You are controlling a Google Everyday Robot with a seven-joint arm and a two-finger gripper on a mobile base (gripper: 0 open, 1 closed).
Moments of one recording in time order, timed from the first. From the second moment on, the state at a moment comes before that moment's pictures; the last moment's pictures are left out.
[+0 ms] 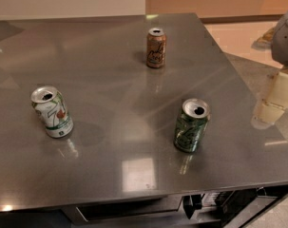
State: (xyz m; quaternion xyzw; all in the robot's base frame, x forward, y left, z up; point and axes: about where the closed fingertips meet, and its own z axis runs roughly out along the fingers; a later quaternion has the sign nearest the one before) arm 0.438 -0.217 0.976 -0.60 0.78 -0.03 0.16
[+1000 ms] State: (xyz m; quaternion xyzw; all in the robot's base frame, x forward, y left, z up) arm 0.438 -0.200 0.971 -0.62 0.76 -0.01 0.18
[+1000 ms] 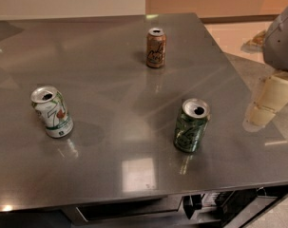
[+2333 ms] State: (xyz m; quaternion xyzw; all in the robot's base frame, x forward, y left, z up) arm 0.437 -0.111 0.901 -0.68 0.69 0.13 0.20
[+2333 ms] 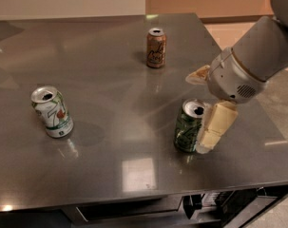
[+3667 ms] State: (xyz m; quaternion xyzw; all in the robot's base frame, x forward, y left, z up) arm 0.456 -0.101 0.901 -0.69 0.68 0.13 0.20
